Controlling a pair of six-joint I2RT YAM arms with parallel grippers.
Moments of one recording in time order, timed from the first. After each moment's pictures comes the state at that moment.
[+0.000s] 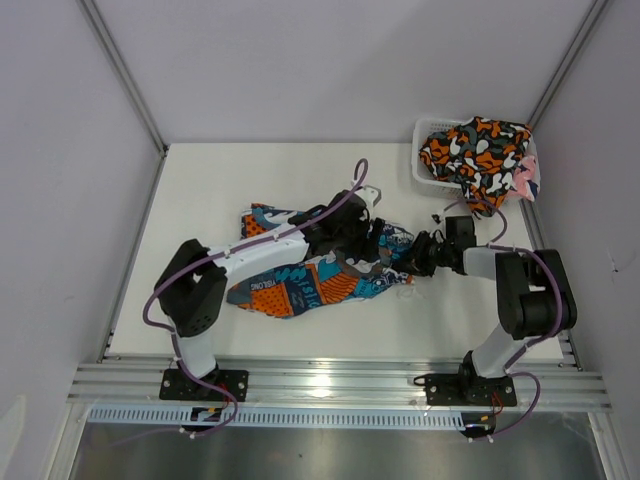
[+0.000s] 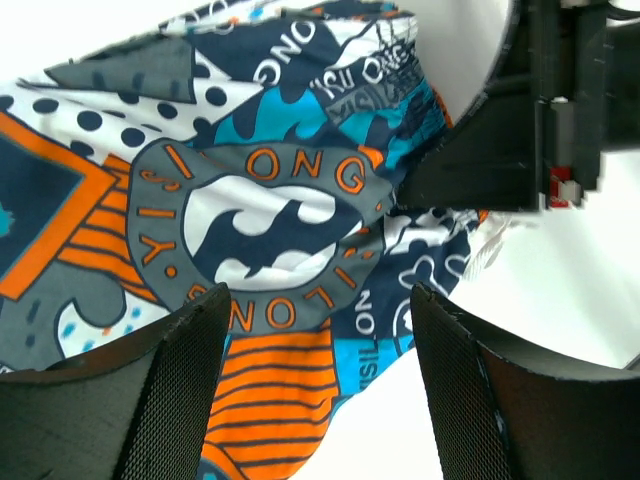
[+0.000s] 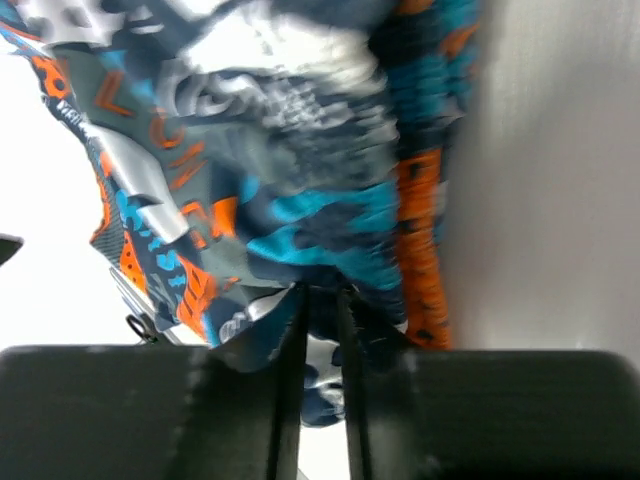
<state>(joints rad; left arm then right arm) -0.85 1.81 1.36 -0.30 -0.02 -0.32 0.08 1.69 0.70 0.06 -0.65 0.62</state>
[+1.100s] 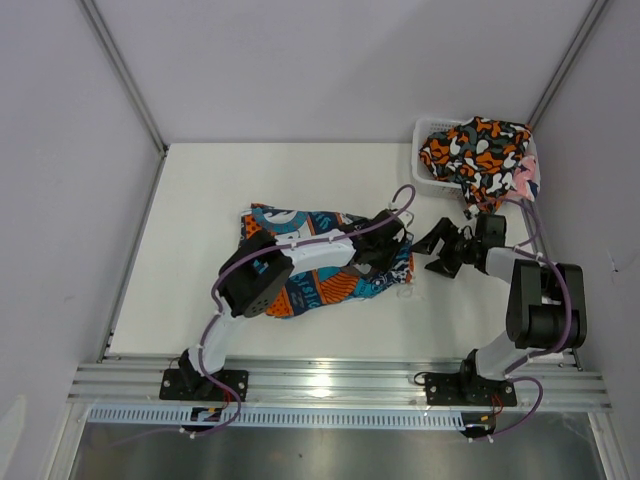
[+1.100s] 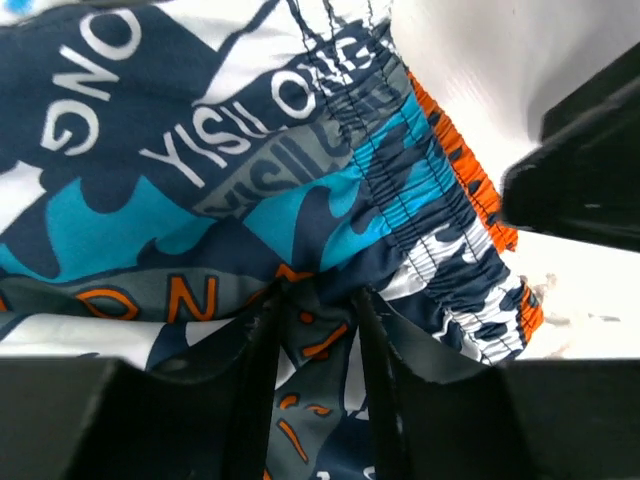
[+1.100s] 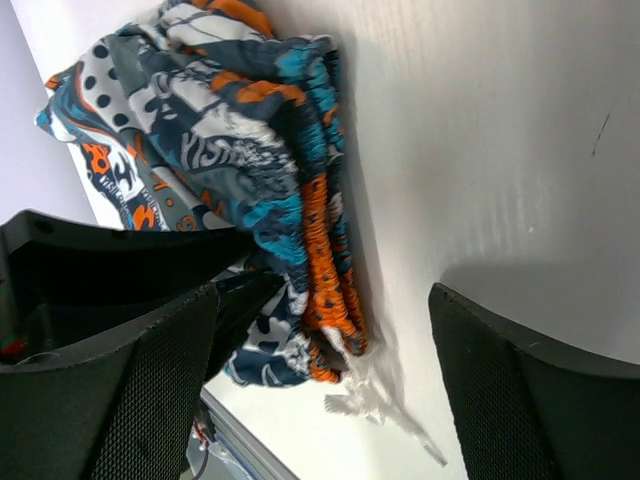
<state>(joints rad) -0.94 2.22 1.63 -0.30 -0.06 -0.29 -0.11 1.57 0.71 -0.04 -0.68 0.57</state>
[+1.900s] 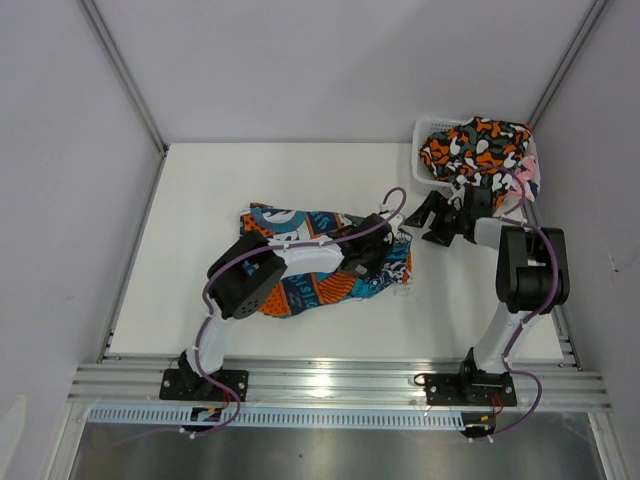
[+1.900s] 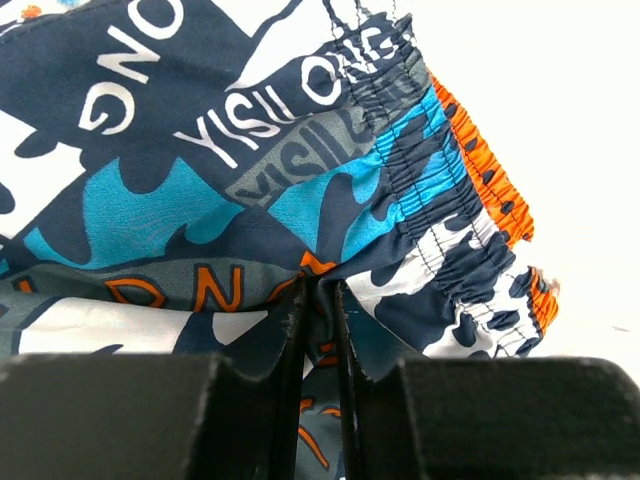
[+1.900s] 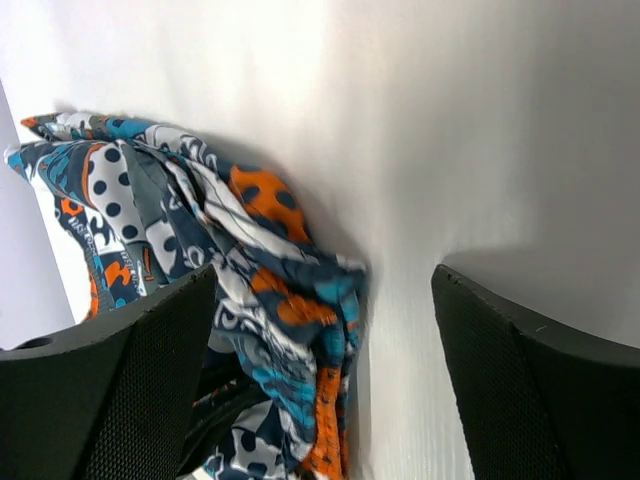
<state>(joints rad) -0.92 2.15 1.45 -0.09 -0.05 -0.26 -0.05 1.85 1.01 0.02 -0.59 0.50</state>
